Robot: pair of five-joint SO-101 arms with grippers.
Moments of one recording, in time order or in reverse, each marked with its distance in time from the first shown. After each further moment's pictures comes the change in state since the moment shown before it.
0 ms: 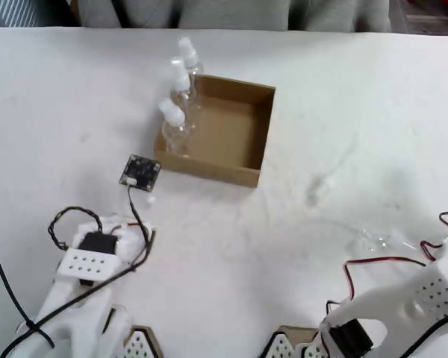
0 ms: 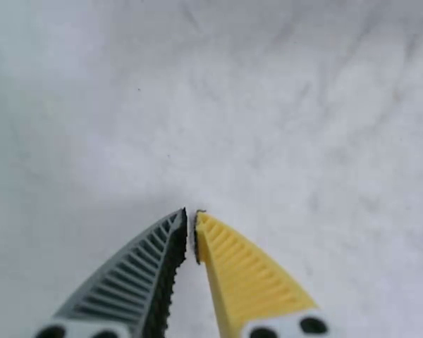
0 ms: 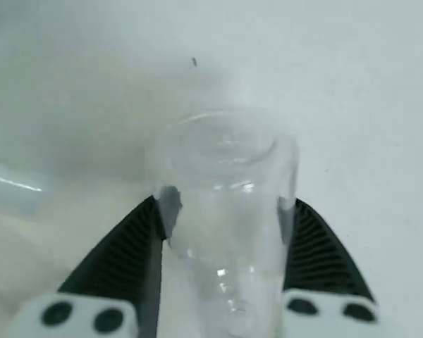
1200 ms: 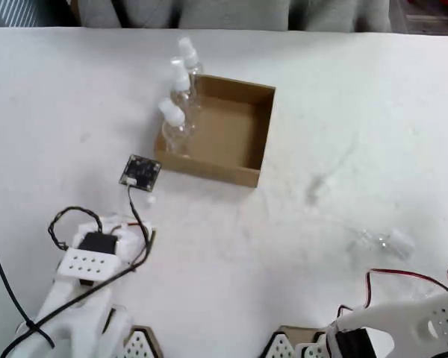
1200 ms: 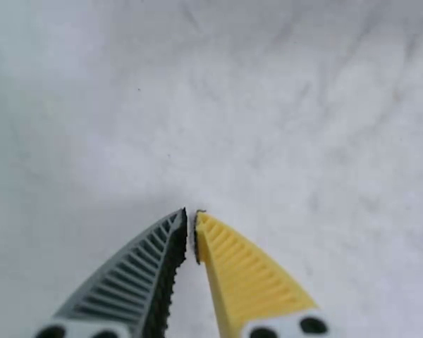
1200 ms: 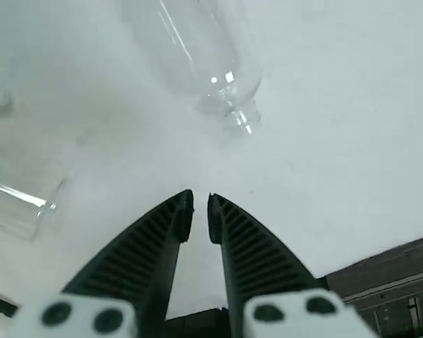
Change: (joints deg) left arm 0.0 0.0 0.0 0.0 0.0; right arm 15.6 0.5 -22.9 27.4 -3.2
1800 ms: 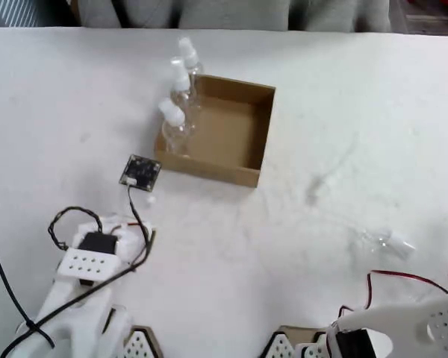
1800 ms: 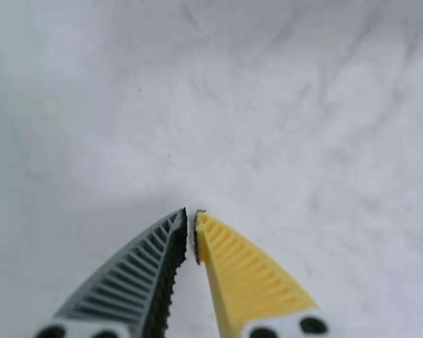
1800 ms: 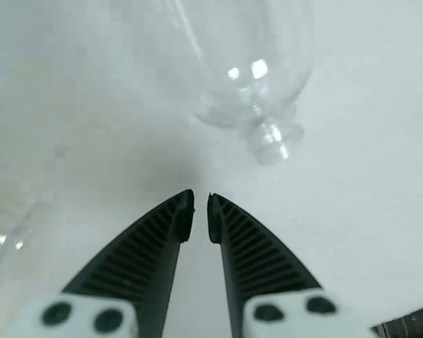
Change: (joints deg) left arm 0.0 0.0 0.0 0.0 0.0; right arm 1.4 -3.3 26.0 -23.5 -2.4
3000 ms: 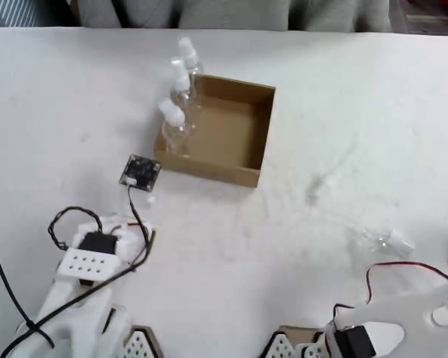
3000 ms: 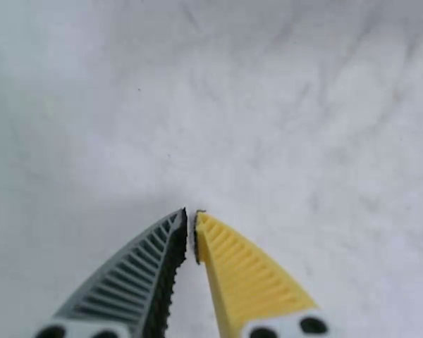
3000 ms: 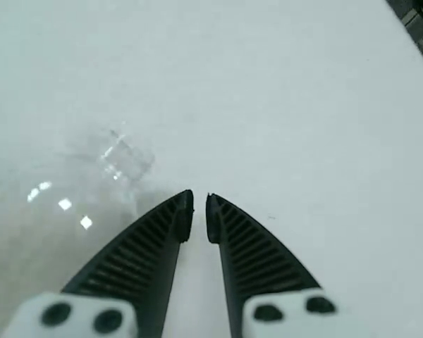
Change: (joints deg) left arm 0.0 0.0 0.0 0.0 0.0; right arm -5.6 25.3 -34.3 -22.1 -20.7
